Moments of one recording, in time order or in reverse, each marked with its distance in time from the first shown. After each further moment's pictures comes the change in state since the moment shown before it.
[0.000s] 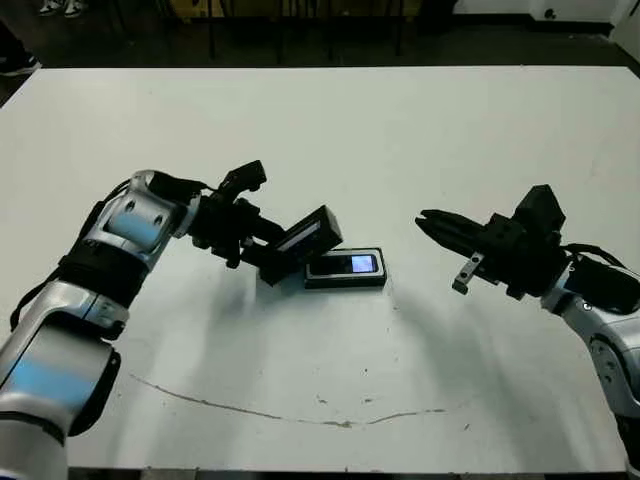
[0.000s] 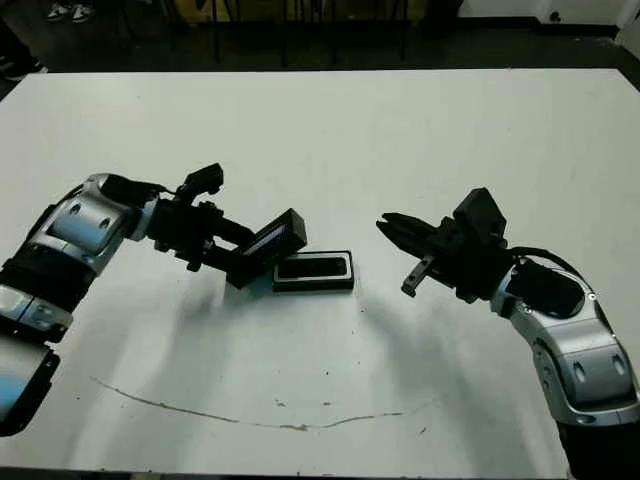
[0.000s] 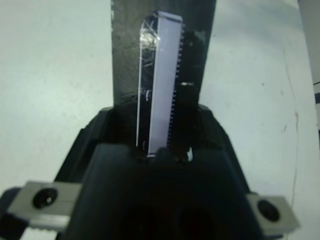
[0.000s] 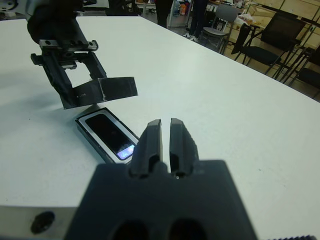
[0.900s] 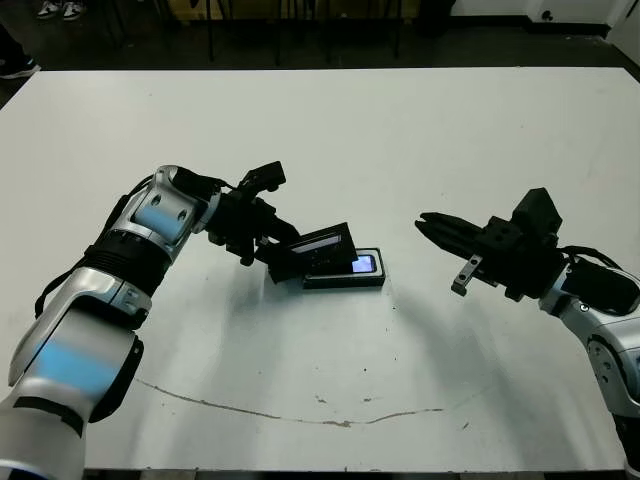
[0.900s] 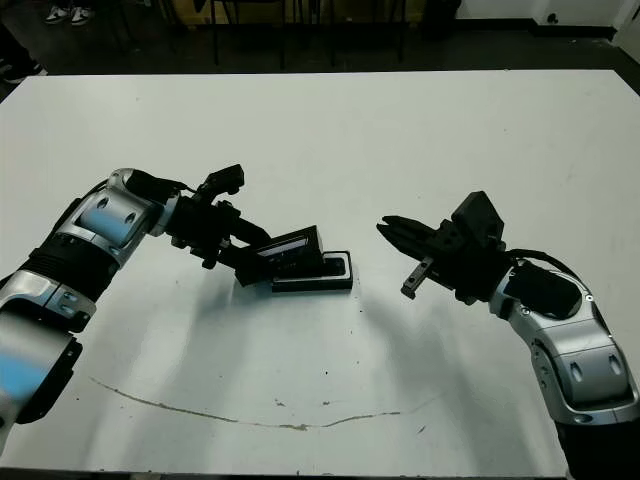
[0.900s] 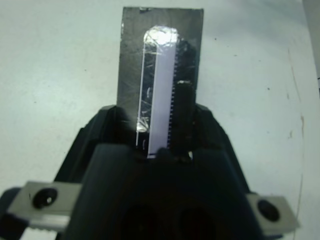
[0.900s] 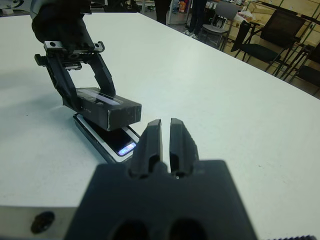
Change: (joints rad) left arm -0.055 -0.058 -0.035 0.098 0.052 -0.028 -0.030; right arm 0.000 0.000 0.010 0.021 -0.010 -0.012 0.001
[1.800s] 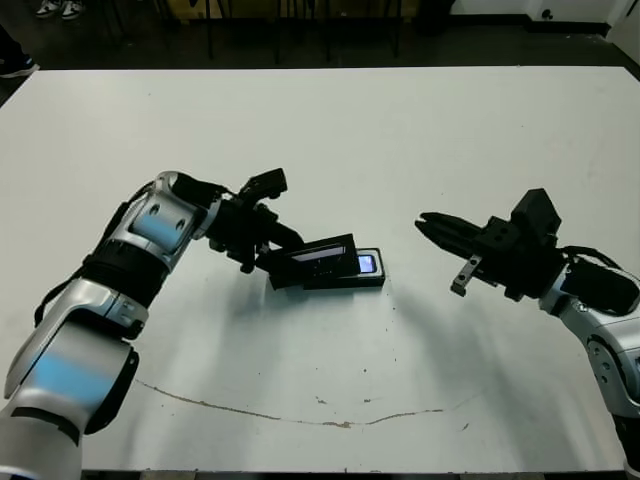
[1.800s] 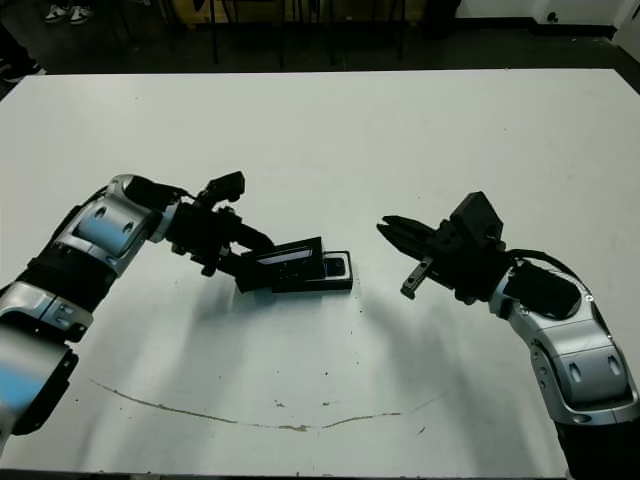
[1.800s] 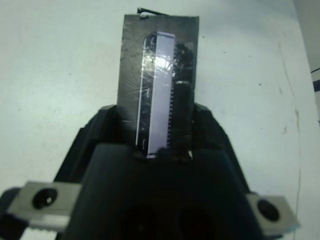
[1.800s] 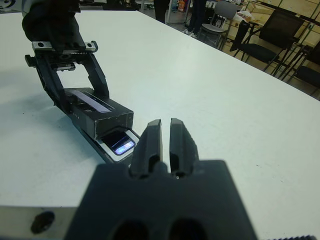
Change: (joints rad) left arm 0.071 0.024 0.009 -0.140 0.000 0.001 0.000; right arm 0.000 0.000 0.003 0.000 -0.012 -0.008 -0.001
